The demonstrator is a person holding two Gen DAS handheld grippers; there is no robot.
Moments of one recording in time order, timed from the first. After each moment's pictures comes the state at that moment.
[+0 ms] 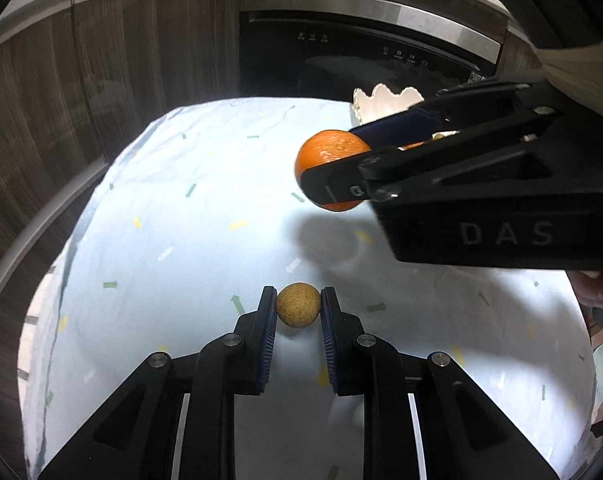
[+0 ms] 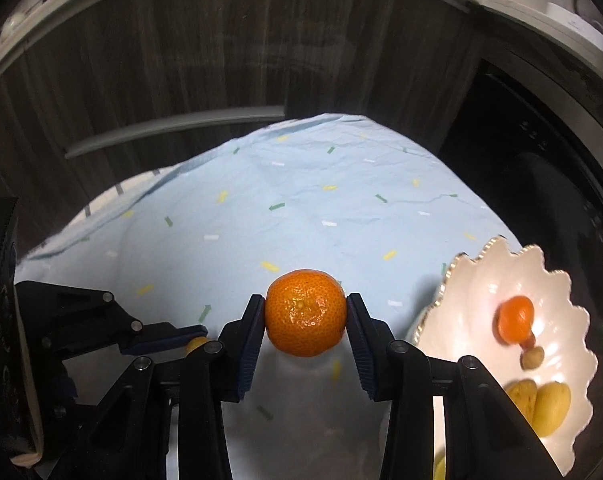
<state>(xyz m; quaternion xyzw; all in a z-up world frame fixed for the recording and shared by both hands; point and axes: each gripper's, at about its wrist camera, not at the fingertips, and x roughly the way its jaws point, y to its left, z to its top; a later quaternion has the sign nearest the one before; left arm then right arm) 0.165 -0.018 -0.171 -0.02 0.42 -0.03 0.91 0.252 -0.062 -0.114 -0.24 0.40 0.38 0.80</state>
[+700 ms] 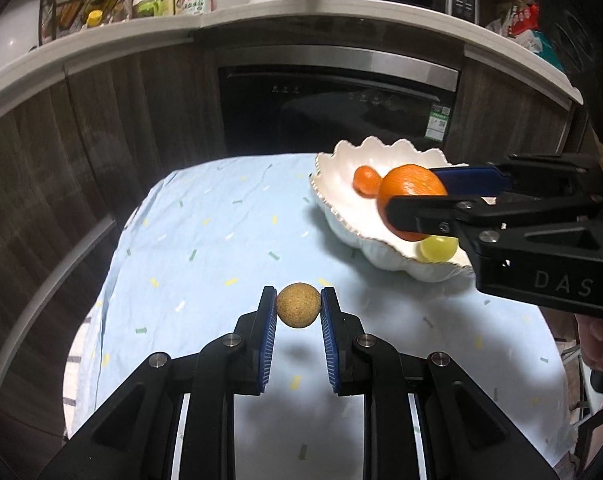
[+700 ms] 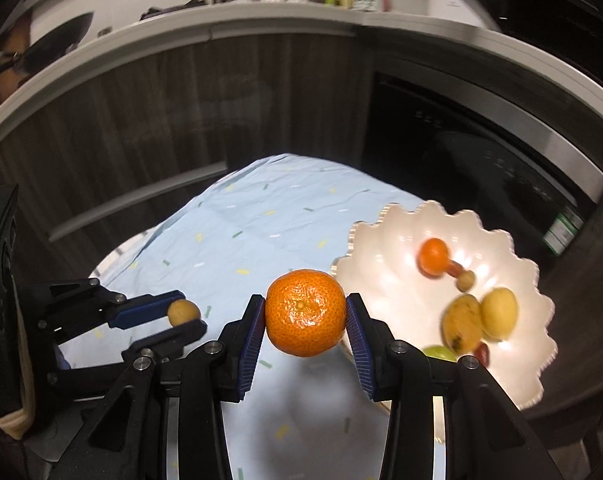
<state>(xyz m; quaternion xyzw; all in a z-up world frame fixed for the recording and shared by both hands) 0.143 -0.041 -0.100 0.02 0.37 -0.05 0.93 0.199 -0.147 -0.053 -0.12 0.36 0.27 0.88</state>
